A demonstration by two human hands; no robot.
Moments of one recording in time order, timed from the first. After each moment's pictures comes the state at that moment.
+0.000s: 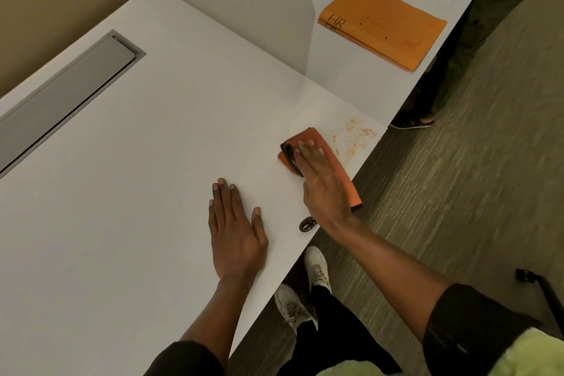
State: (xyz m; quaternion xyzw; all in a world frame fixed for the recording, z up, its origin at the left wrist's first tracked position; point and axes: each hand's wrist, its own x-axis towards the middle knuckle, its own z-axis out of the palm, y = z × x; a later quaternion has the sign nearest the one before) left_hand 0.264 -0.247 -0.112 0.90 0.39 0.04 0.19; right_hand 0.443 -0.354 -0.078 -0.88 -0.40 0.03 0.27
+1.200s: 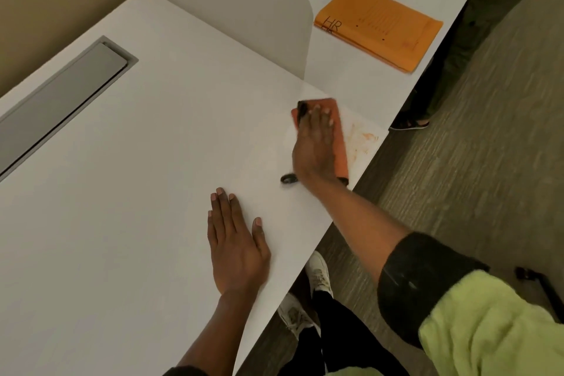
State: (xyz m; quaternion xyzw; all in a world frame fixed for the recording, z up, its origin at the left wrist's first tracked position) left_hand 0.265 -0.247 -0.114 0.90 0.39 0.05 0.16; right_hand 0.500 -0.273 -0.054 -0.96 -0.22 0.08 0.12
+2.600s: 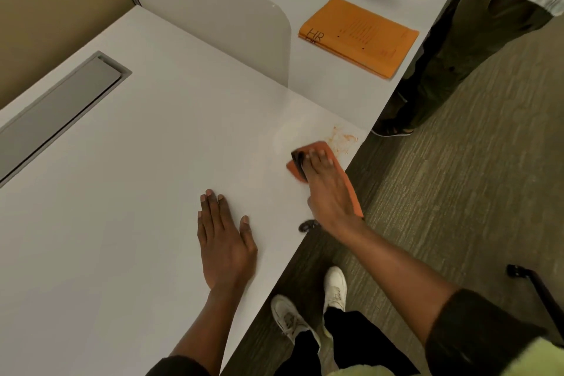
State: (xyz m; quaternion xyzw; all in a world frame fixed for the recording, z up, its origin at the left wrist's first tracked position) left_hand 0.266 -0.247 -0.103 0.90 0.39 0.04 0.19; right_hand 0.461 -0.376 -0.051 -0.93 -0.34 0.09 0.14
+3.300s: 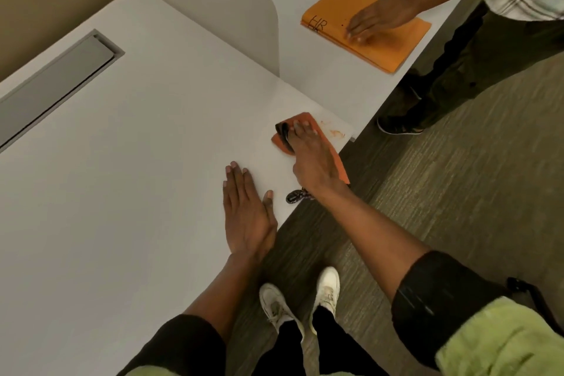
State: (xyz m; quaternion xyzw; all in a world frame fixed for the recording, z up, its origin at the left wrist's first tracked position) left_hand 0.349 -0.315 -0.095 0.90 0.38 0.02 0.20; right_hand 0.528 -0.369 -0.062 -0.90 -0.39 0.11 0.18
